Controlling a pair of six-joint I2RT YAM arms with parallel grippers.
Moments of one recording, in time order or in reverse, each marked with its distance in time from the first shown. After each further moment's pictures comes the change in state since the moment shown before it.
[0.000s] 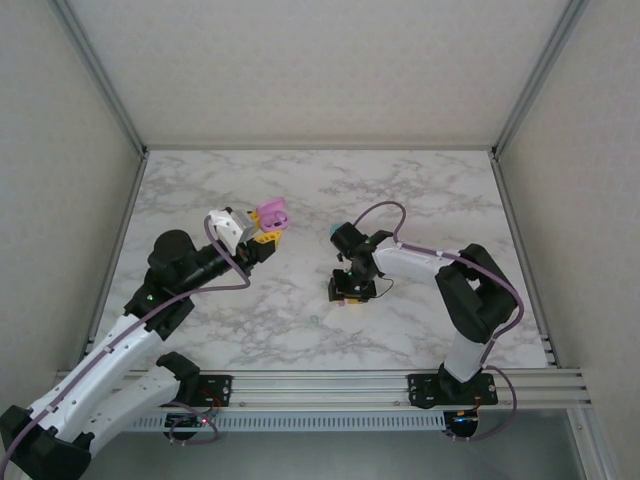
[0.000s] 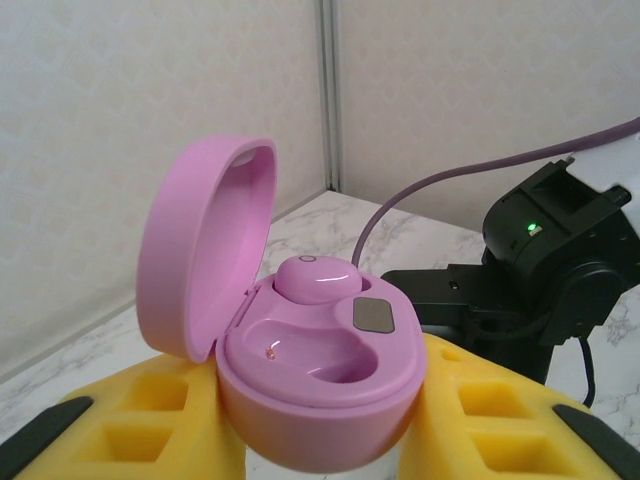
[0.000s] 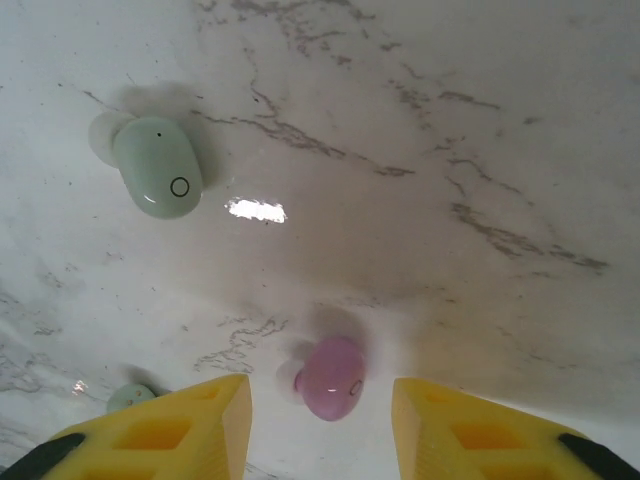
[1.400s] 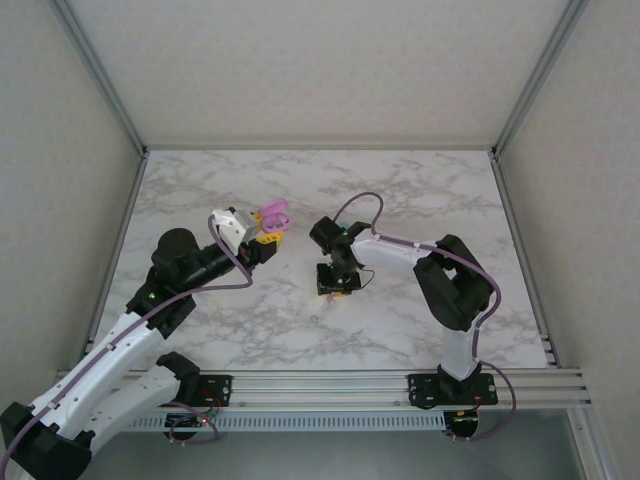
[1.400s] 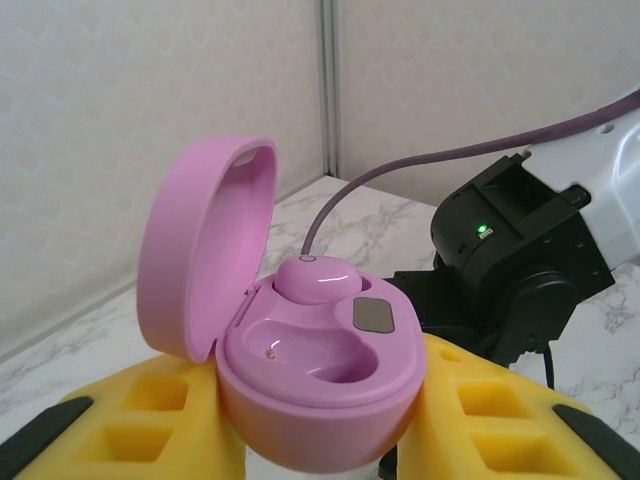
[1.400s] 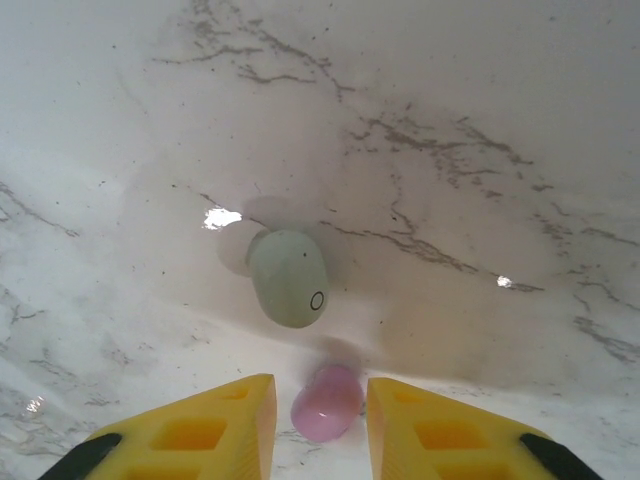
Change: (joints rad) left arm 0.000 0.015 0.000 -0.022 0.000 0.000; right arm 0.066 0.144 0.209 -0.094 0.087 0.020
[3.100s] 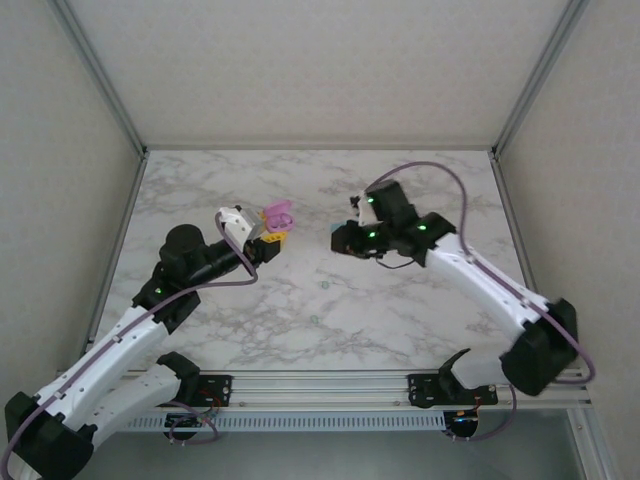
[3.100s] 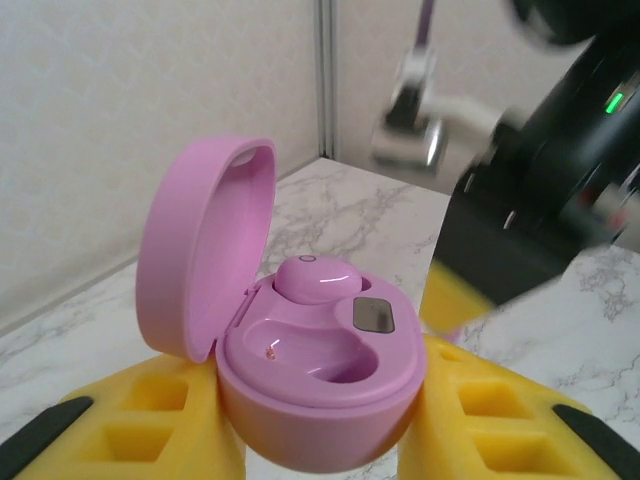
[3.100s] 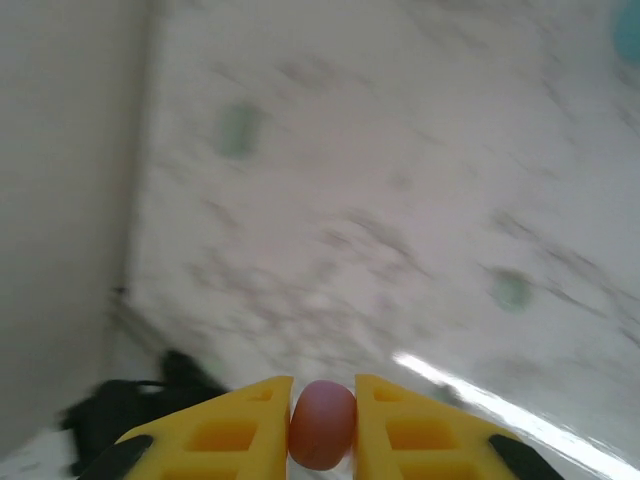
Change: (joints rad) left arm 0.000 0.064 0.000 0.020 0.011 -0.006; right arm -0.166 -0.584 -0.067 0.182 -0.256 0.018
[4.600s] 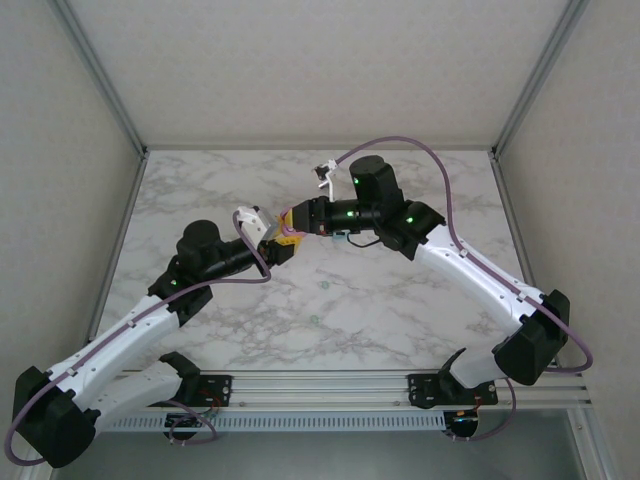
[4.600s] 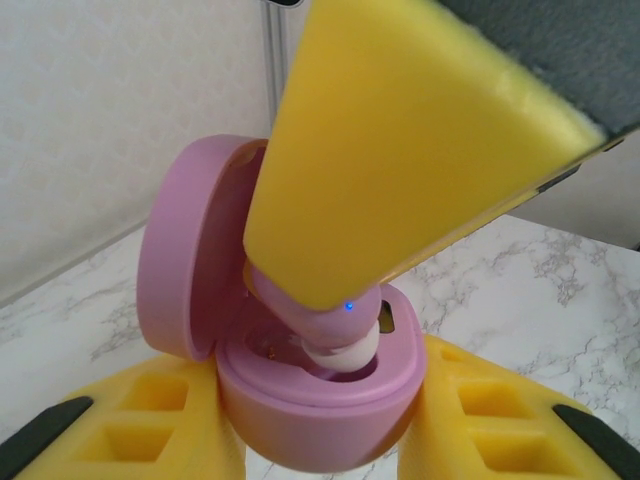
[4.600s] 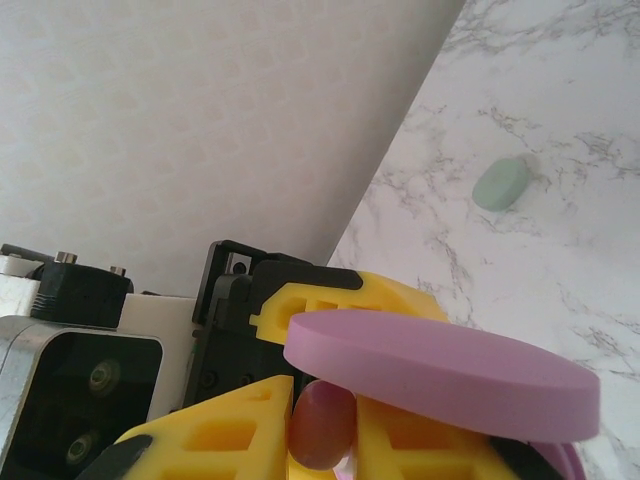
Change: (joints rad) left arm -0.051 0.092 0.003 0.072 0.049 -0.010; right arm 0.125 0.121 0.193 0.248 -0.158 0.066
